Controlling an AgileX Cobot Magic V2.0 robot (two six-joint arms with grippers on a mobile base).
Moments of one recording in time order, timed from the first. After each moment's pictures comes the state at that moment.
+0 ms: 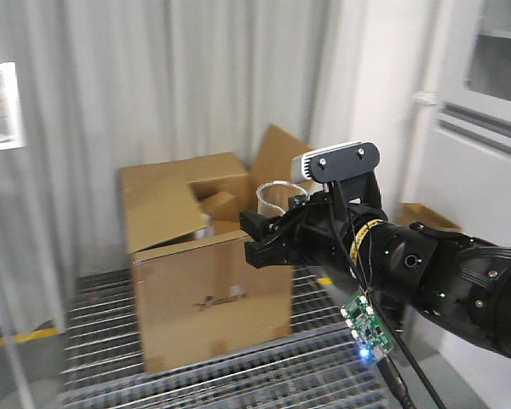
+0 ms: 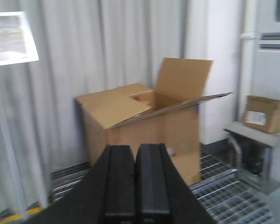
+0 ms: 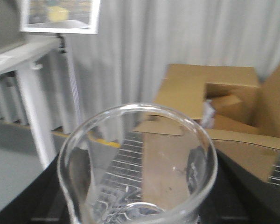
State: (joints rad) left arm -0.13 -0.01 0.03 -0.03 0.01 0.09; right arm 0.48 1.58 -1.23 -0.86 -0.14 0.79
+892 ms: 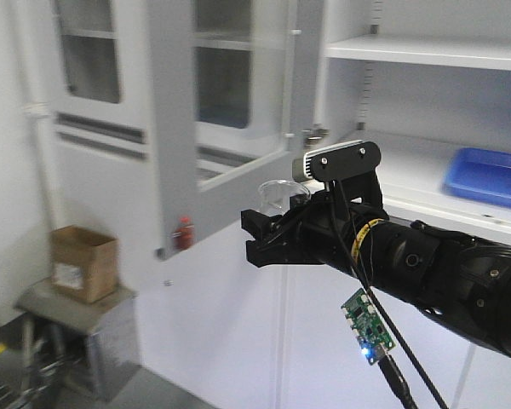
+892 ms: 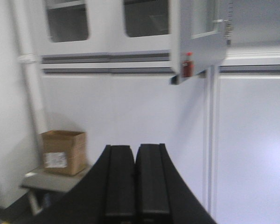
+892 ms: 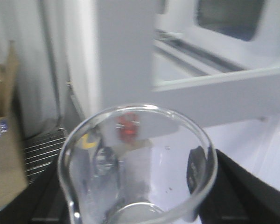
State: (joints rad) left arm -0.13 -0.01 0.03 -0.03 0.01 0.09; right arm 0.48 1.58 -1.23 -0.86 -0.14 0.79
